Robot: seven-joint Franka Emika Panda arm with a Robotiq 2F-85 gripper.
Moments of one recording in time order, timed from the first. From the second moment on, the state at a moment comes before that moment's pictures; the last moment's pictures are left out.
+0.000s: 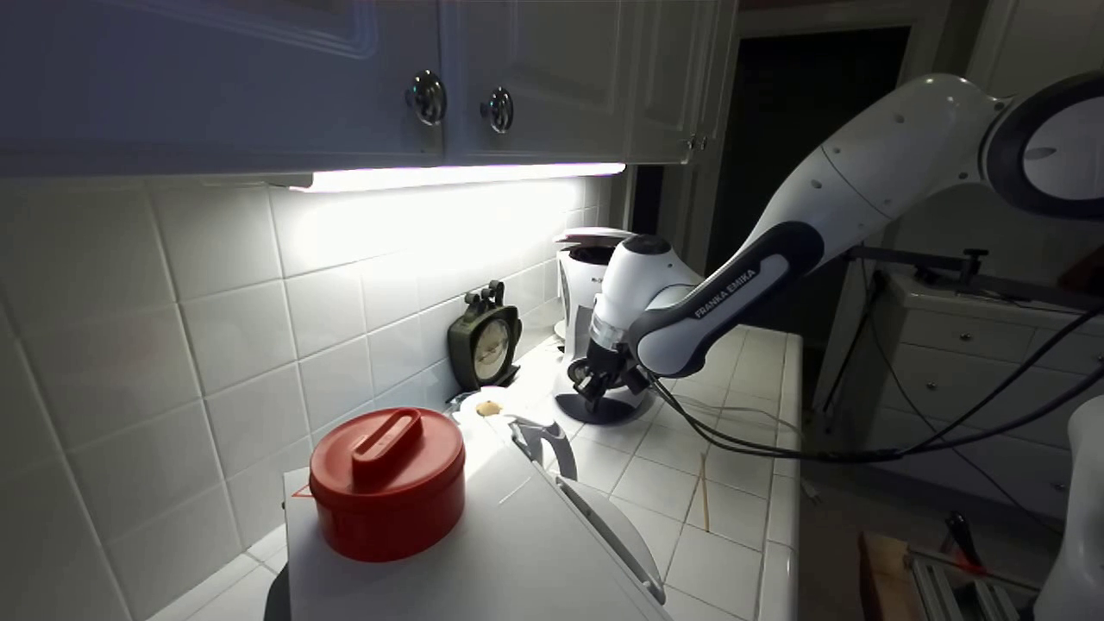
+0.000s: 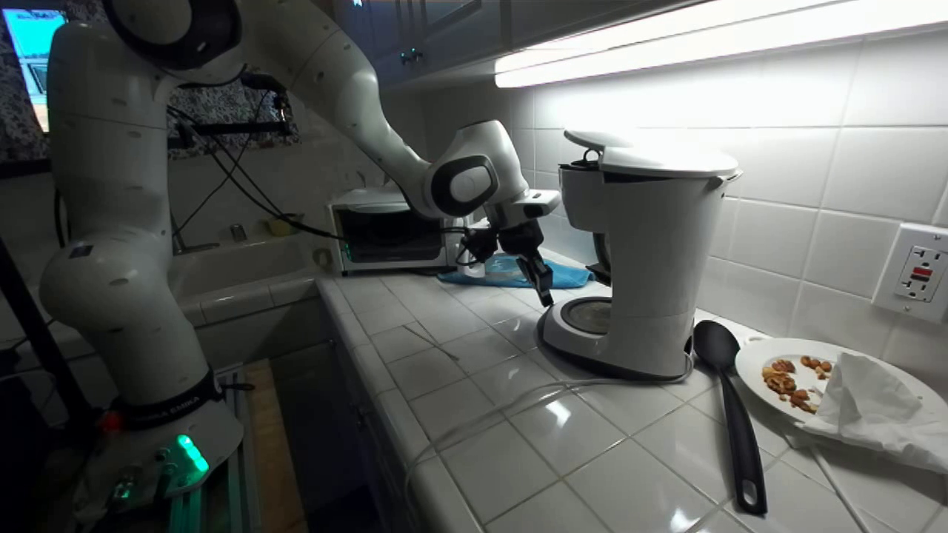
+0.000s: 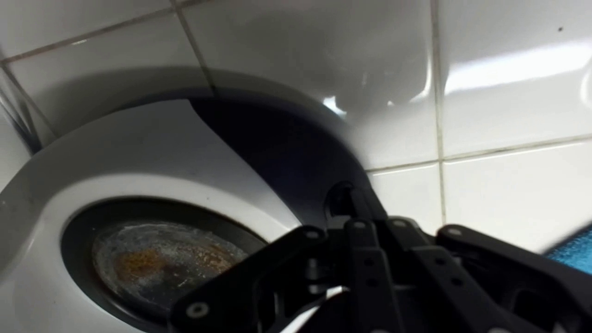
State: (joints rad) arm -0.02 0.28 -0.24 -2.13 -0.23 2.72 0.27
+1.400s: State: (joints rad) arm -0.03 0.31 -0.25 -2.08 -0.23 2.70 0.27
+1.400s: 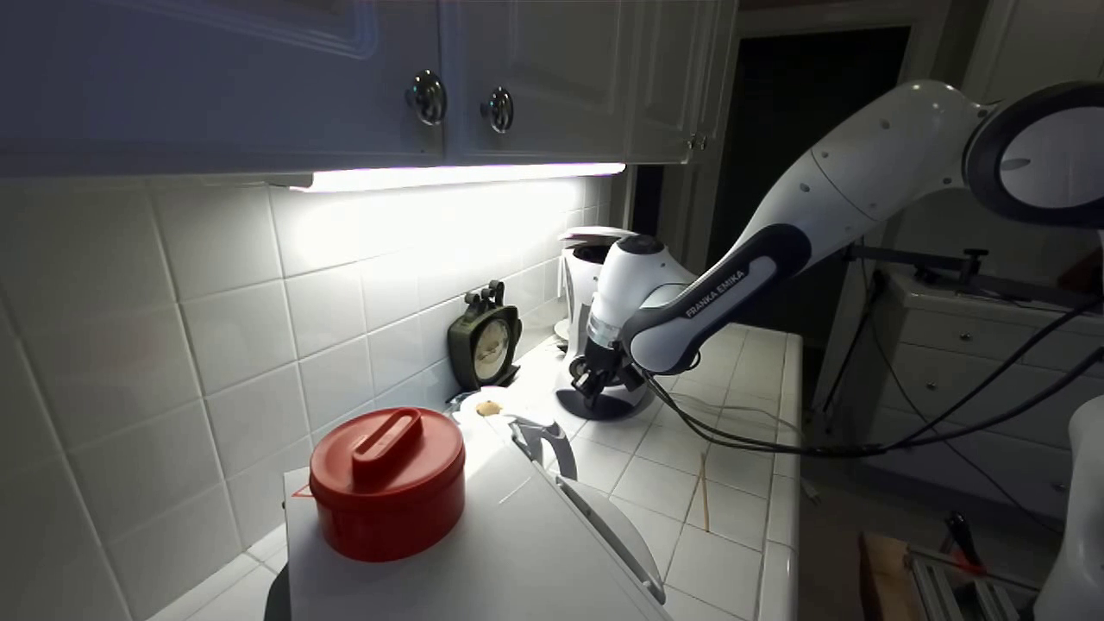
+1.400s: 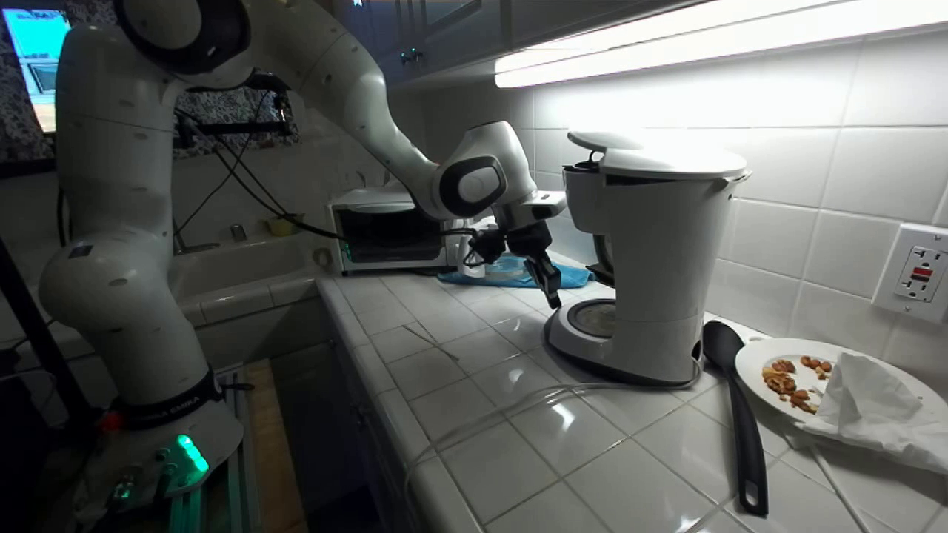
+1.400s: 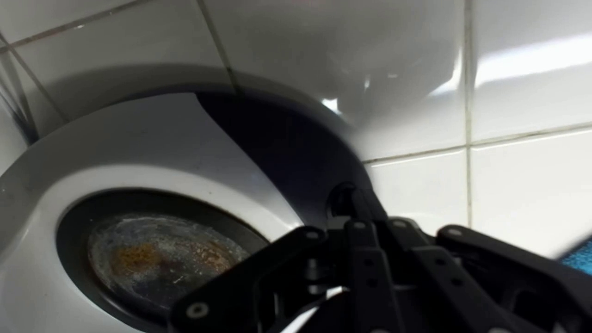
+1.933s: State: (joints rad) arm -0.04 0.33 -0.25 -2.06 -0.23 2.70 0.27
